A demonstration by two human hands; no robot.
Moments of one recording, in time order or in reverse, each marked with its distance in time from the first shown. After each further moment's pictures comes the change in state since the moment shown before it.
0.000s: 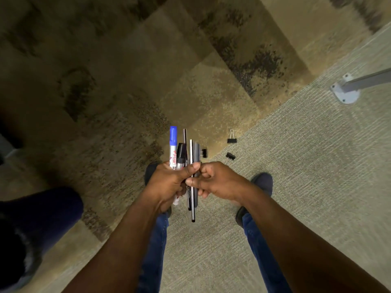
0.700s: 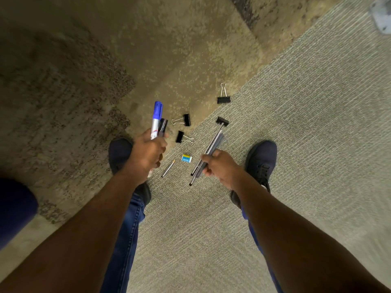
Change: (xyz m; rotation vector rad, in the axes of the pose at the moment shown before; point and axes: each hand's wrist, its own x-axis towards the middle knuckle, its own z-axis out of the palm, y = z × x) left_hand 0.155 -0.100 -0.009 0.302 0.211 -0.091; right_hand 0.127 0.224 -0.020 0.463 0.372 0.374
